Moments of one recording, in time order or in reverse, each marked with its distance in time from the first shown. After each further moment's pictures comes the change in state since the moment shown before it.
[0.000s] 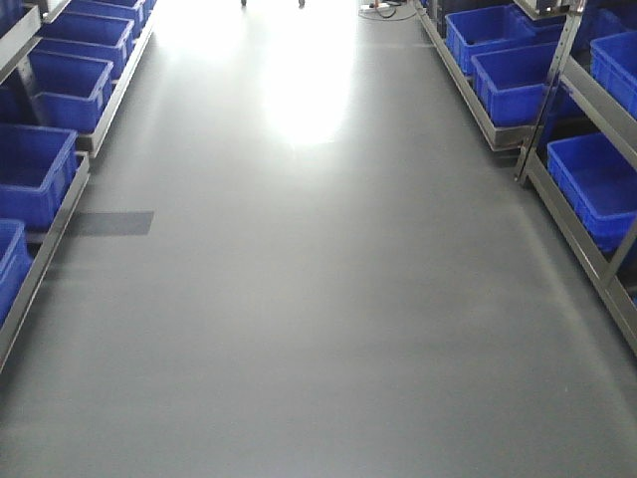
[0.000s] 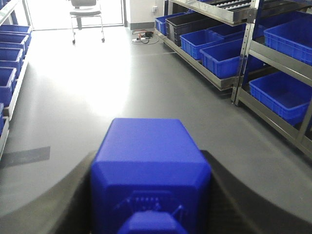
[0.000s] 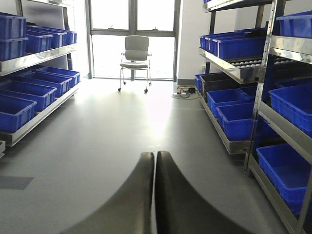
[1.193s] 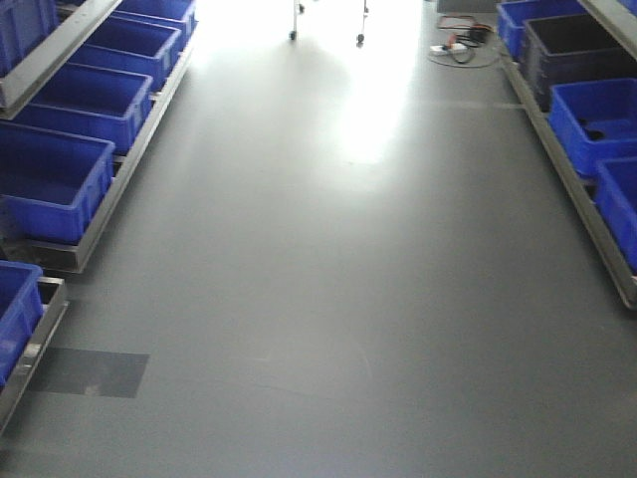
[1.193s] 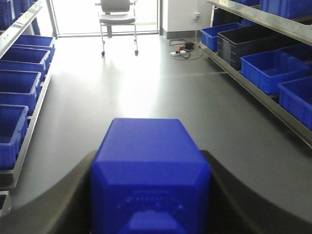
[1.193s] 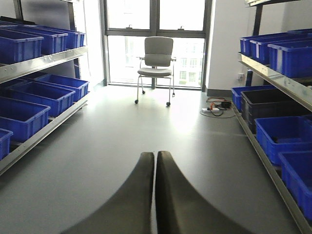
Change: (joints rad) left arm 0.000 0.000 0.000 0.000 0.000 0.000; right arm 0.000 0.000 0.000 0.000 0.000 0.000
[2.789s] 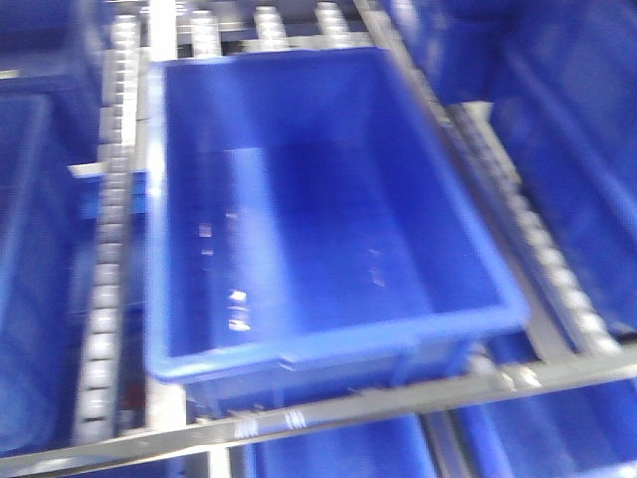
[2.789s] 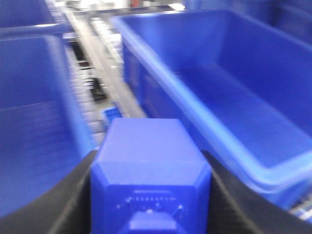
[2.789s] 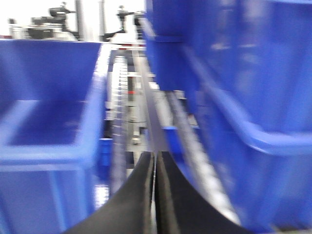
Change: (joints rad) left arm 0.000 0.000 0.000 0.000 0.000 0.000; right arm 0.000 0.000 0.000 0.000 0.000 0.000
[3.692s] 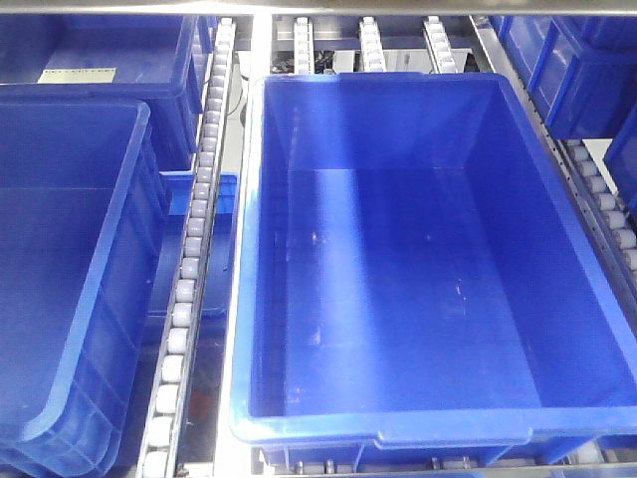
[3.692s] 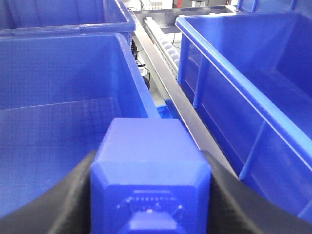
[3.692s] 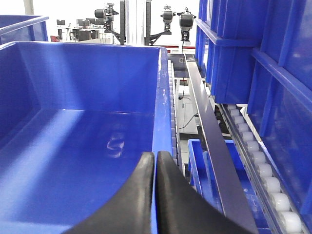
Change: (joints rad) left arm 0.000 0.000 0.000 0.000 0.000 0.000; right arm 0.000 0.000 0.000 0.000 0.000 0.000
